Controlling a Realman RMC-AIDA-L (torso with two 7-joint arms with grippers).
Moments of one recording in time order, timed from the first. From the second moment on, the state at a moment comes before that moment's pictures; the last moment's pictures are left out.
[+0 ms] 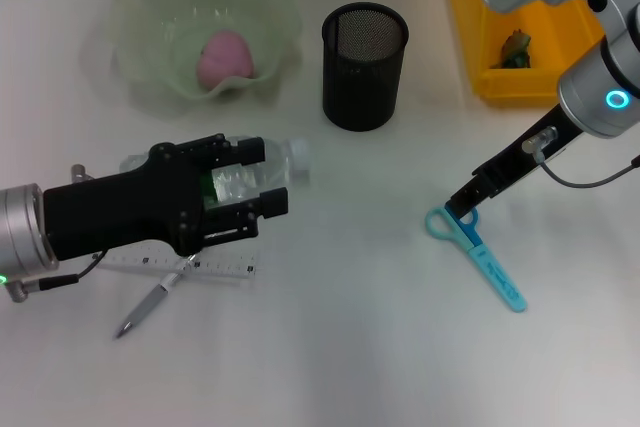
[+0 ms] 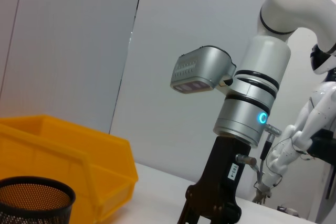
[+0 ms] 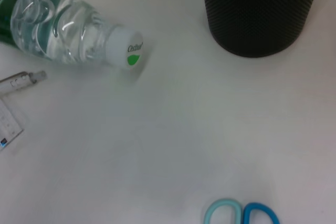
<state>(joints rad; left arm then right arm) -0.39 -2.06 0.92 0.59 1.65 1.68 -1.22 0.76 2.08 -1.30 -1.13 -2.61 -1.59 2.72</state>
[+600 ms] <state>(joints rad) -0.42 -2.06 0.87 0.58 1.65 1.63 -1.23 0.77 2.08 -1.30 -1.13 -2.66 -1.59 2.72</state>
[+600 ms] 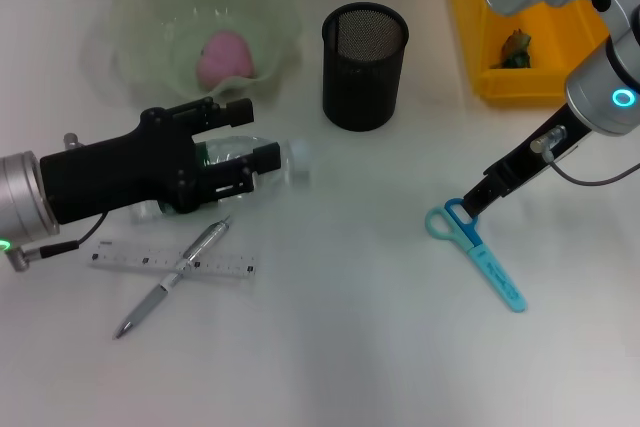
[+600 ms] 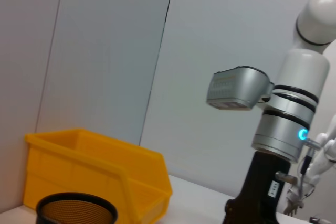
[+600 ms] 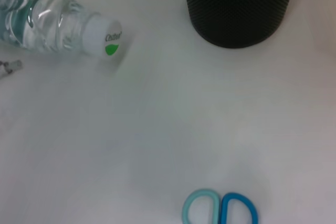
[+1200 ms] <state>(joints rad) -0.45 -2.07 0.86 0.58 1.65 1.57 -1.23 0.78 2.08 -1.30 -1.13 -2.66 -1.60 2.72</state>
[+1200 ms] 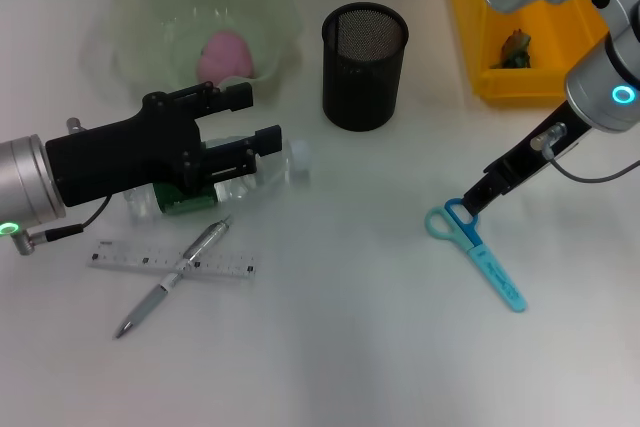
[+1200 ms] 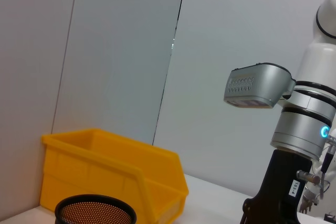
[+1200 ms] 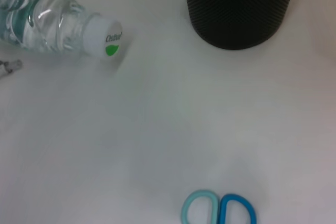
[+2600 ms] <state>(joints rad) -0.44 -2.06 0.85 0.59 1.64 1.57 -1.22 0.76 2.08 -1.30 -1.14 -2.62 -1.55 2.70</state>
